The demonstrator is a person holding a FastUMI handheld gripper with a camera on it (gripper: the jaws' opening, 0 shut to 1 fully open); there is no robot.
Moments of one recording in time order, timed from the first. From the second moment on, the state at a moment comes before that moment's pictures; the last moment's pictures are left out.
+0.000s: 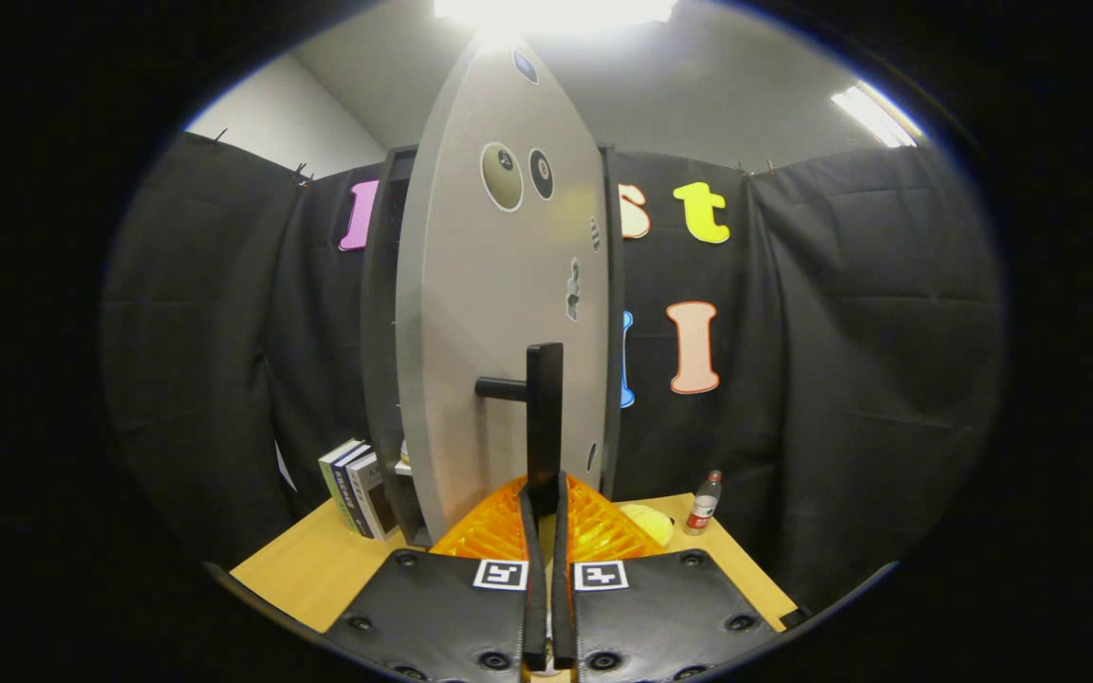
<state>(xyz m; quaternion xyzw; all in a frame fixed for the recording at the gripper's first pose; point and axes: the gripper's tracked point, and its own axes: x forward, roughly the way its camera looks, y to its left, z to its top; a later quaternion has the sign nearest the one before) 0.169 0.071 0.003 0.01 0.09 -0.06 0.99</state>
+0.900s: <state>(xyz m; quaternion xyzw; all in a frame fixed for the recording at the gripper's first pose) 0.153 -0.003 -0.001 0.00 0.08 -0.12 0.99</state>
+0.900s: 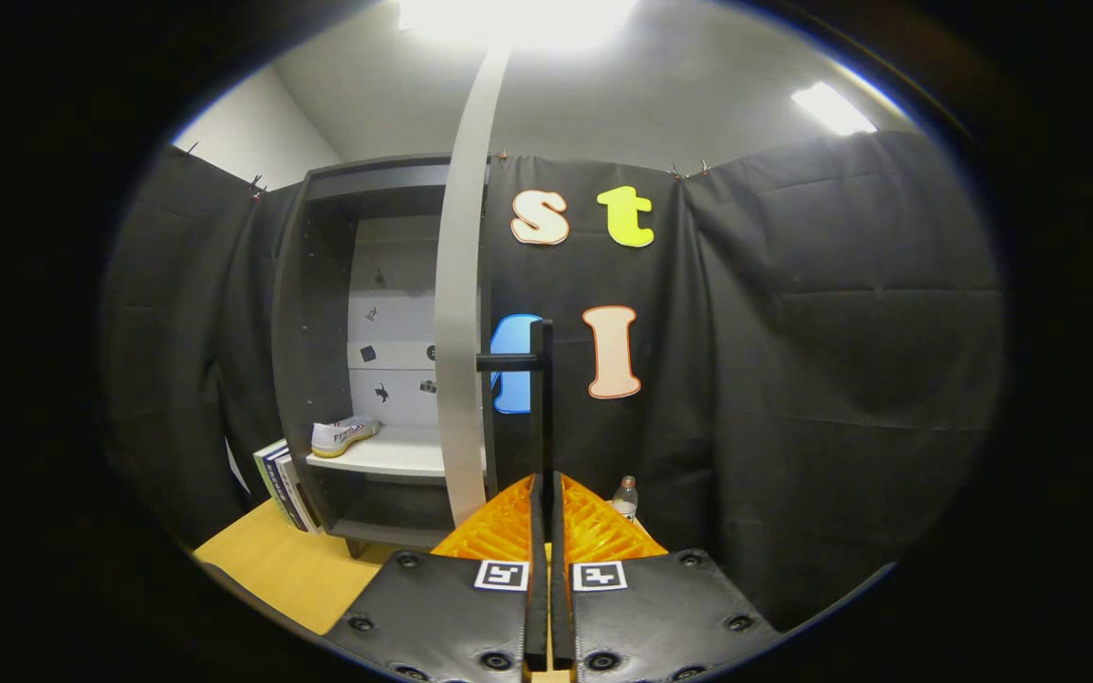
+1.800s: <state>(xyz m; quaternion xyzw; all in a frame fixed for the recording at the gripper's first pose) 0.108 0.070 -0.009 0.03 0.11 -0.03 0.99</state>
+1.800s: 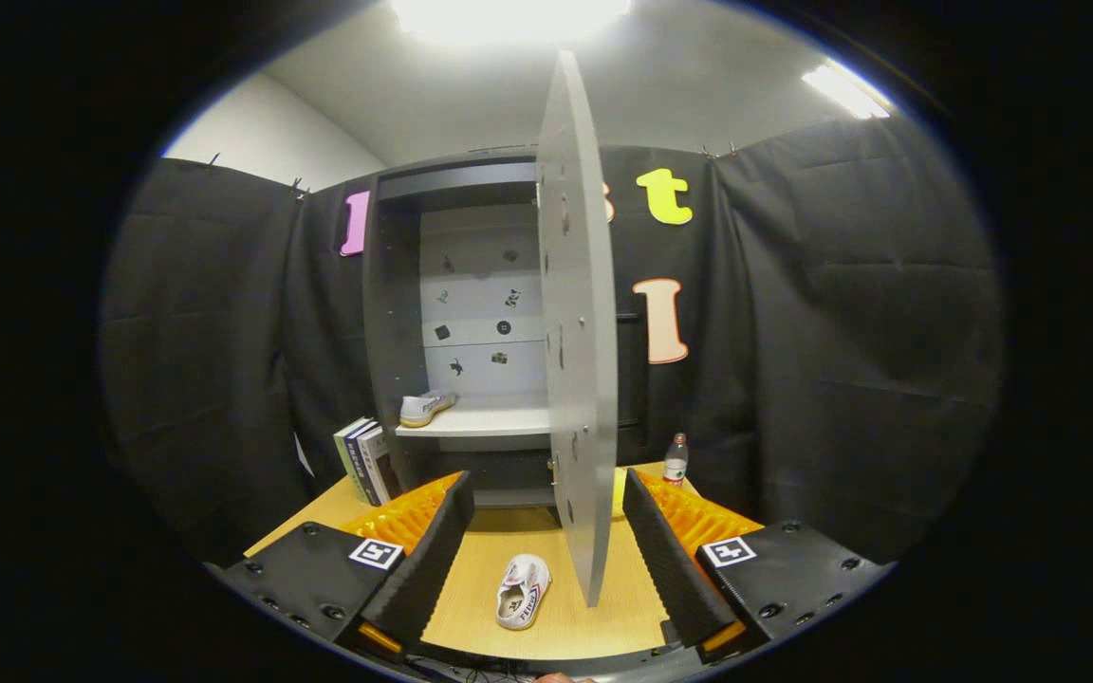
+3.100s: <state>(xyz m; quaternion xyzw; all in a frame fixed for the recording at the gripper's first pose) 0.159 0.166 -0.221 0.04 0.37 0.08 0.92</state>
